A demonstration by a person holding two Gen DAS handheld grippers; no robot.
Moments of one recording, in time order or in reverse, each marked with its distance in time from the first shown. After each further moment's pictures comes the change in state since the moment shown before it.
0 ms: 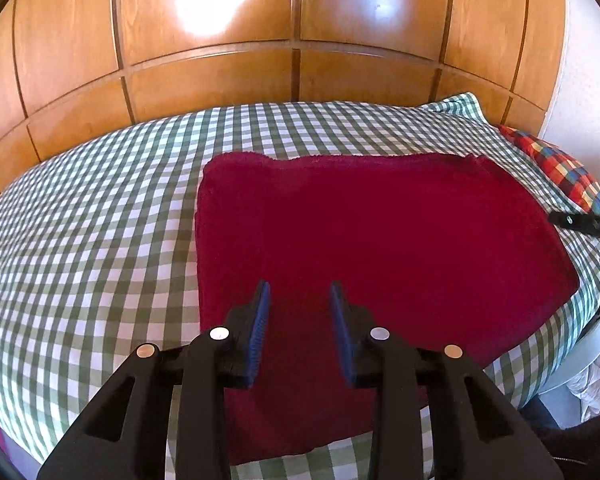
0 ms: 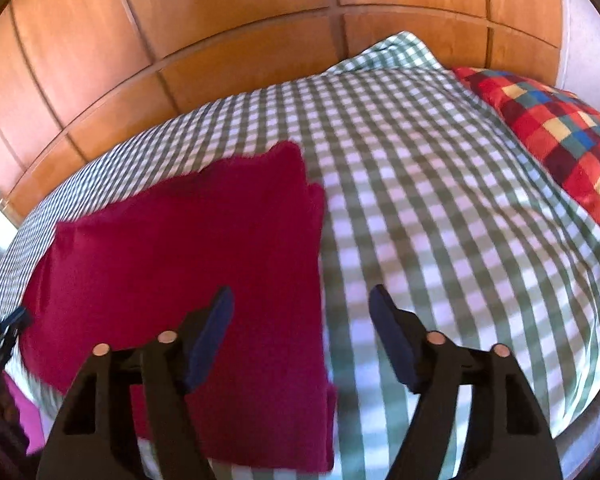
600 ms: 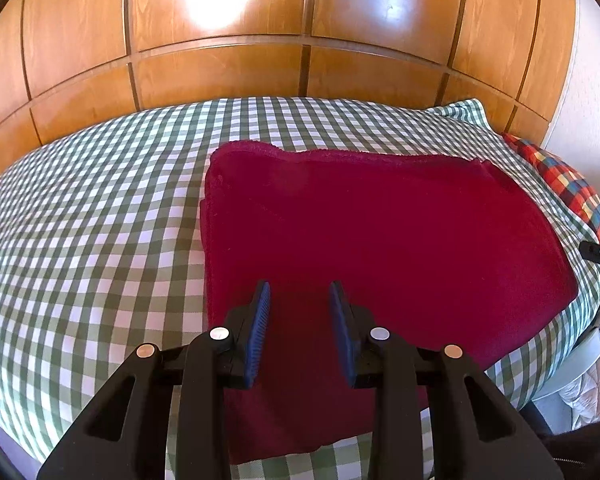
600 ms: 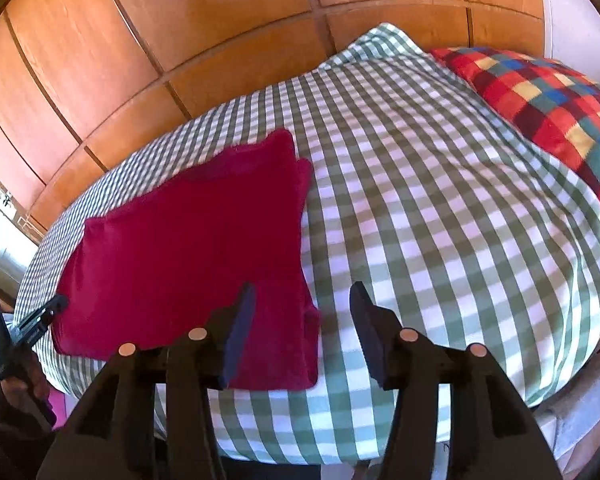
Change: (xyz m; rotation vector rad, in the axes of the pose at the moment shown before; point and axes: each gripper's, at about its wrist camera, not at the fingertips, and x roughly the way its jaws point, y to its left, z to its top) left arm 0.001 0.010 -0.005 -0.043 0.005 -0.014; right arm -0.039 -0.025 -0.029 0.096 0.003 0.067
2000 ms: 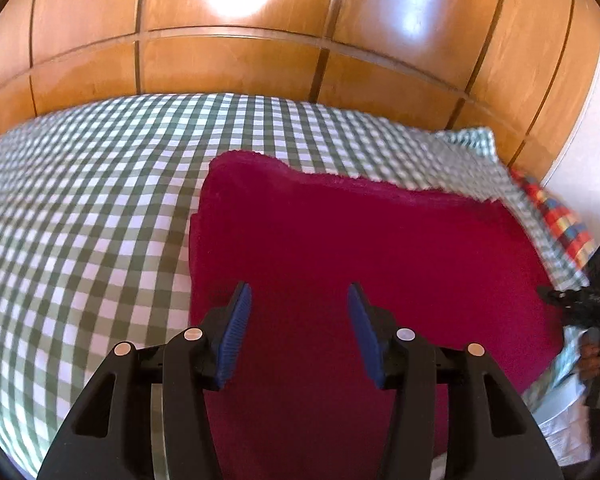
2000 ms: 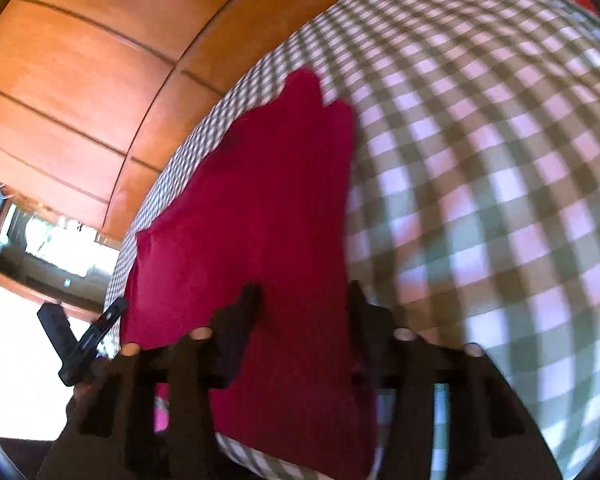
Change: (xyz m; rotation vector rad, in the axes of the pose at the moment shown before) left arm 0.027 0.011 0.024 -0.105 0.013 -0.025; right arm 0.092 -0.013 0.028 0.142 0.175 0.362
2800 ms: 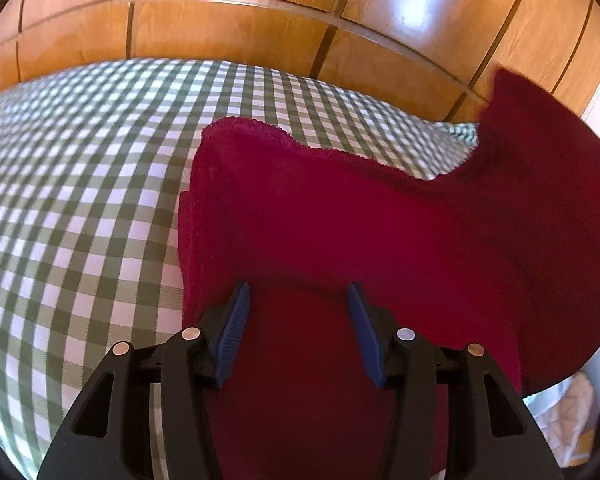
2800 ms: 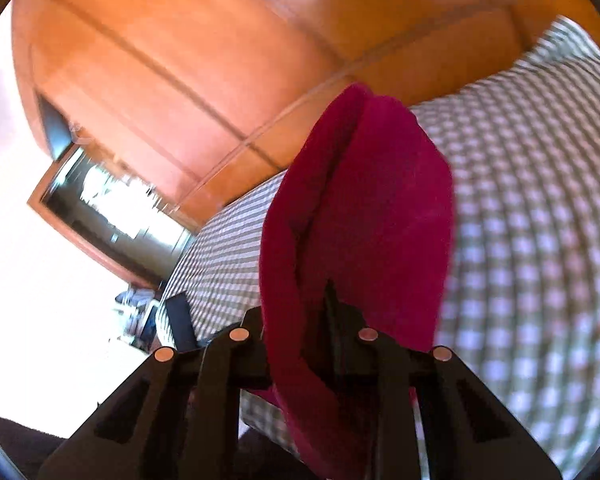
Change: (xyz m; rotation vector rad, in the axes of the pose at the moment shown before) left arm 0.020 0.031 -0.001 -0.093 0.067 -0.142; right arm 0.020 0.219 0.021 -0.274 -0.032 0.238
